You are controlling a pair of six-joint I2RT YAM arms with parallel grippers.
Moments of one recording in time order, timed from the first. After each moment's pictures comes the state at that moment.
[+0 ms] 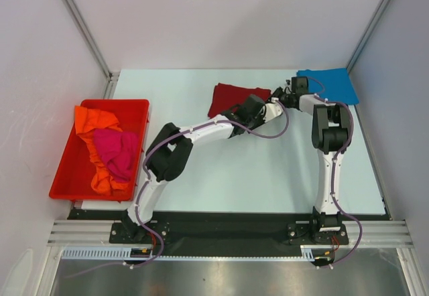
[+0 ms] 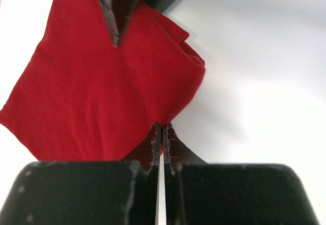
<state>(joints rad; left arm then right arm) -0.84 2.25 1.77 -0.22 -0.12 0.44 0.05 2.37 1.70 -0.18 -0.70 0.79</state>
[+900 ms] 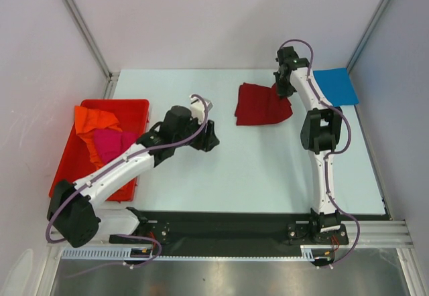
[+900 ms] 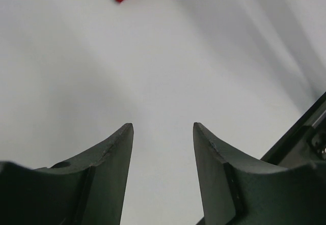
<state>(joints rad) -0.65 1.27 0.98 -0.26 0.17 -0.24 0.17 2.43 2.36 -1.00 0.13 0.07</state>
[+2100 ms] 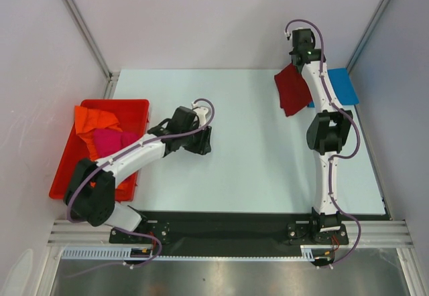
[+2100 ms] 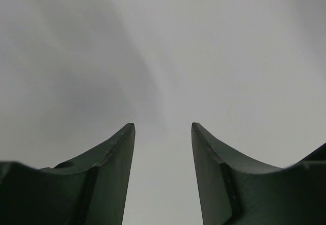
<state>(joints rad) -0.57 1.45 0.97 -0.36 0.15 -0.20 0.11 2.38 2.47 -0.80 0.49 -0.40</state>
